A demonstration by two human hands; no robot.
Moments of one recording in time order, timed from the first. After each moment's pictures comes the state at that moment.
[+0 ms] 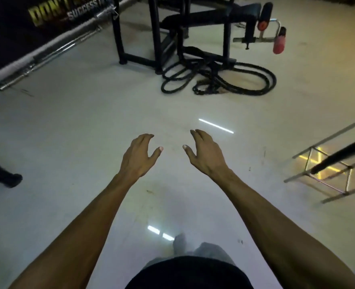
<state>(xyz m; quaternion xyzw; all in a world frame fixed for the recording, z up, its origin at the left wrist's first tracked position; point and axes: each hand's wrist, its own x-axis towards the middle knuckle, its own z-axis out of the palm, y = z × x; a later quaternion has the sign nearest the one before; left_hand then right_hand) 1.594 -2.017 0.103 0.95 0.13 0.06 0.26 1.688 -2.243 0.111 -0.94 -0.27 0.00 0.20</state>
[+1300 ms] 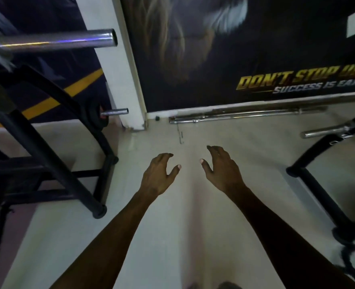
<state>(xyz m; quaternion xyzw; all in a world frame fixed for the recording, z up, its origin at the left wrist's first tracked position) 2.055 -1.194 0.151 0.78 0.56 0.21 0.19 2.284 -1.233 0.161 -0.70 -0.67 0.07 0.25</state>
